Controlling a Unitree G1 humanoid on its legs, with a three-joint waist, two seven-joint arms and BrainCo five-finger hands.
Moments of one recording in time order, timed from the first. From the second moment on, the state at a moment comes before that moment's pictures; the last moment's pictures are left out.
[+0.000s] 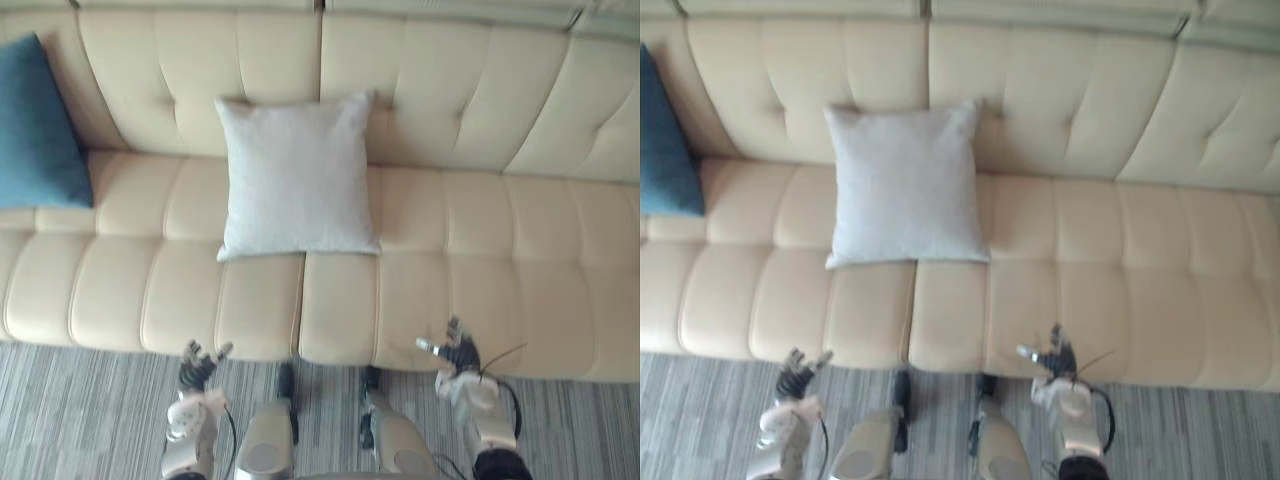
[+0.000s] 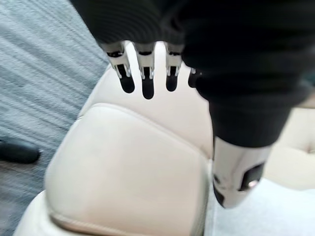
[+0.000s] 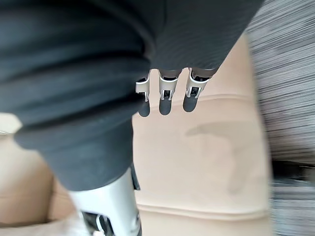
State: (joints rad) left arm 0.09 0.06 0.26 0.68 -0.19 -0.08 0.09; right arm 0.03 -0.11 -0.16 0.68 0.05 -0.05 -0.07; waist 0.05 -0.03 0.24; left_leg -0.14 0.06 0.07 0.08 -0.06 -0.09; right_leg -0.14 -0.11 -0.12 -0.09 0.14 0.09
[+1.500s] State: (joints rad) left arm 0.05 0.04 0.30 1.04 -0.10 -0.06 0.08; right arm -0.17 -0.11 -0.08 1.16 -0.11 -0.01 -0.07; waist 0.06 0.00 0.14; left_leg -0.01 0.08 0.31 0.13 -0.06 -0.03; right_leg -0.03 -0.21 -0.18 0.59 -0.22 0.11
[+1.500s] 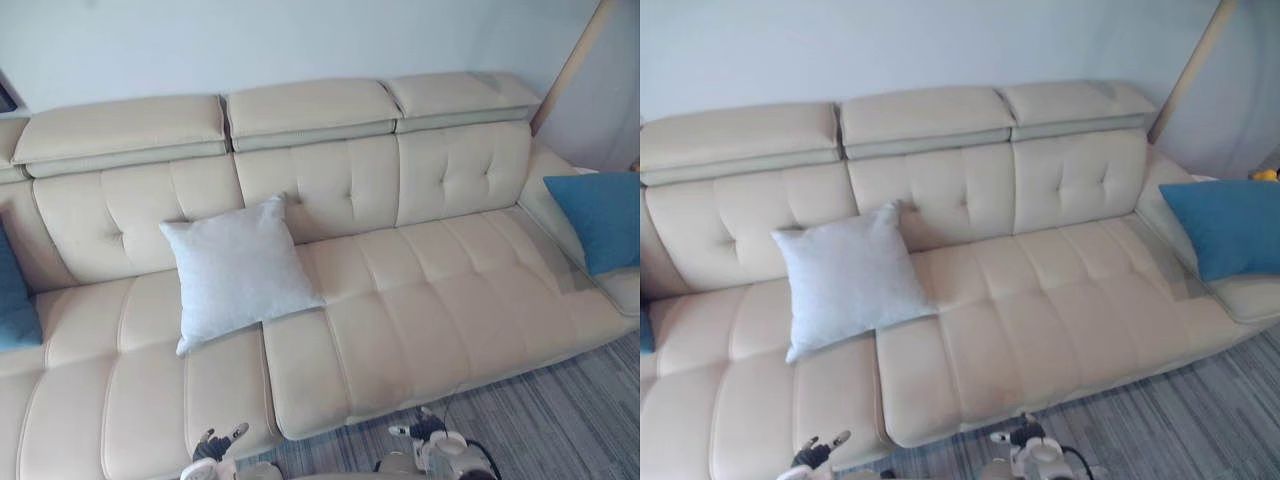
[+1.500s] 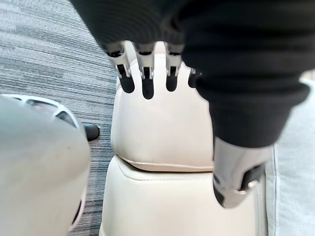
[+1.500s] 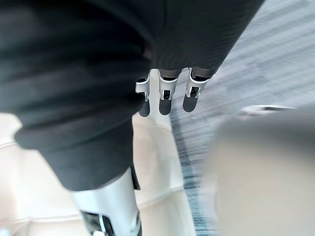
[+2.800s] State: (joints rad) left arm 0.05 0.01 0.32 1.13 -0.06 -0.07 0.08; right arm -0.02 -0.12 -0.36 1.21 -0.11 0.00 -0.09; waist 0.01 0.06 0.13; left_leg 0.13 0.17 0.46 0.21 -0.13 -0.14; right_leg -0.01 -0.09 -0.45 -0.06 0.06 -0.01
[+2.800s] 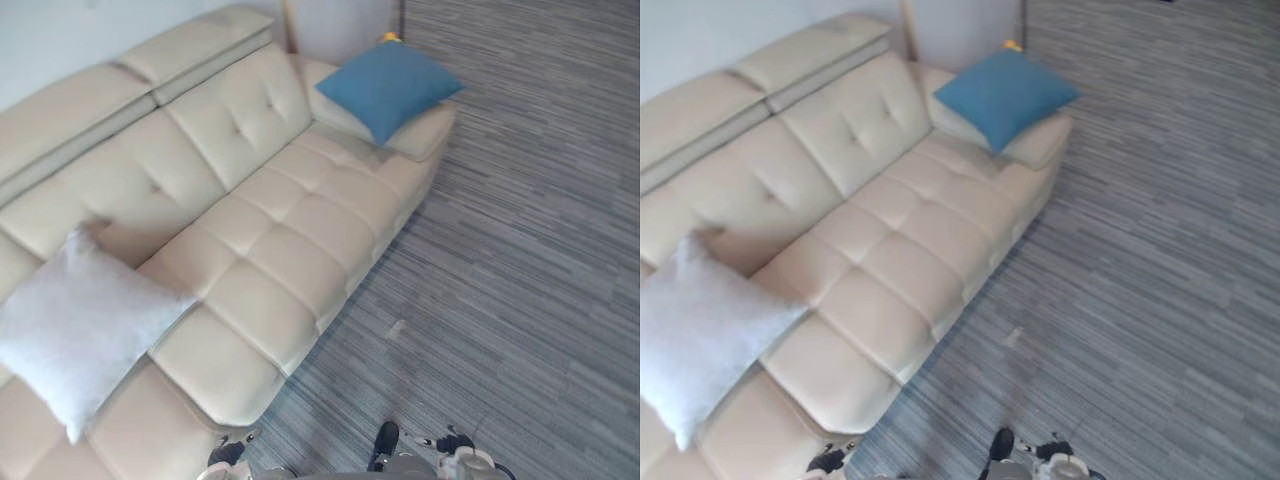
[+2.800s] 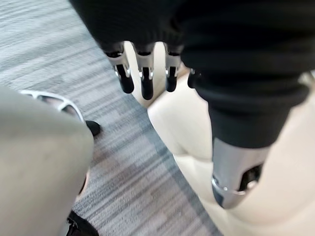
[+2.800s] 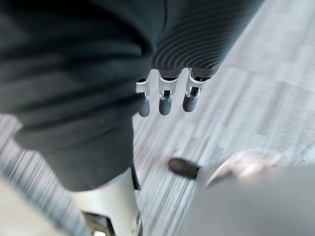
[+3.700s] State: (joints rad) left arm 0.06 0.02 0.31 1.09 -0.06 -0.04 0.08; right arm -0.14 -0.12 -0.22 1.18 -0.09 0.00 -0.08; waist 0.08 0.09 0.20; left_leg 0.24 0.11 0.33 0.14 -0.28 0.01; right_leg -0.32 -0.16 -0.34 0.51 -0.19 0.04
